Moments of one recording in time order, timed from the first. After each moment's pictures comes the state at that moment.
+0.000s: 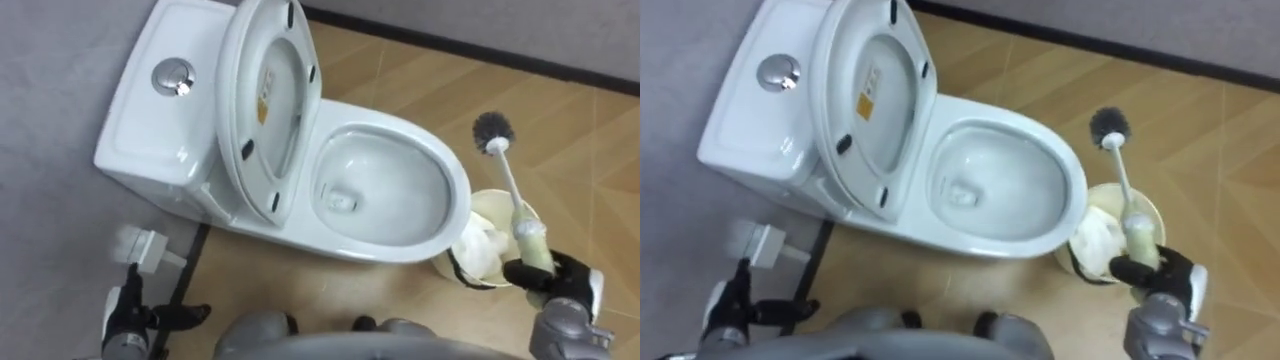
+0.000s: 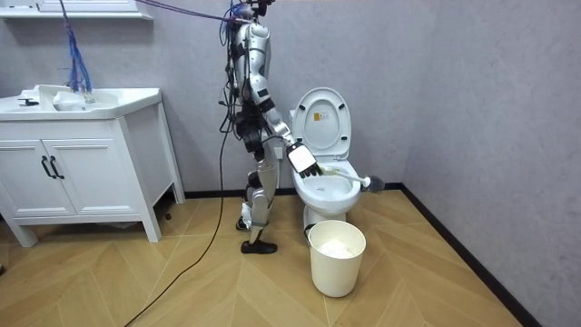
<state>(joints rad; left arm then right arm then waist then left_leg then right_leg) 0.38 0.28 0.00 0.69 -0.05 -0.09 0.23 0.13 -0.34 0.09 0.87 0.29 -0.08 -0.43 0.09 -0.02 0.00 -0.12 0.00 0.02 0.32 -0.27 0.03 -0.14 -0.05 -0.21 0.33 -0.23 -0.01</state>
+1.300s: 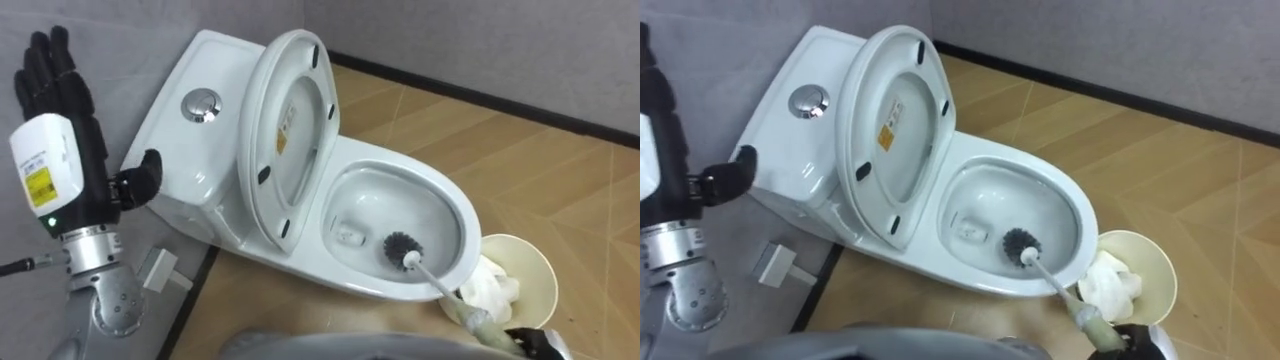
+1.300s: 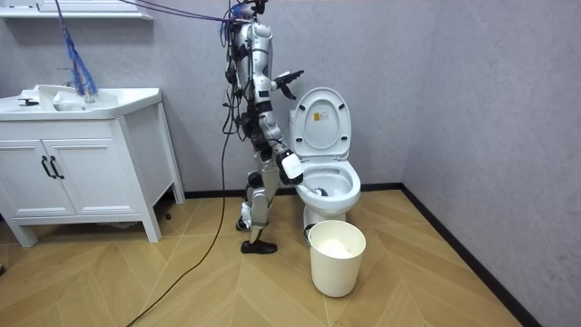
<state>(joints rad) 0.41 0.28 0.04 -0.01 0.74 -0.26 0.64 0.19 -0.31 0.02 1.23 -0.28 -0.17 -0.21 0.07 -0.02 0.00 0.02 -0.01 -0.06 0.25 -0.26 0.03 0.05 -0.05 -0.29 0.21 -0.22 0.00</state>
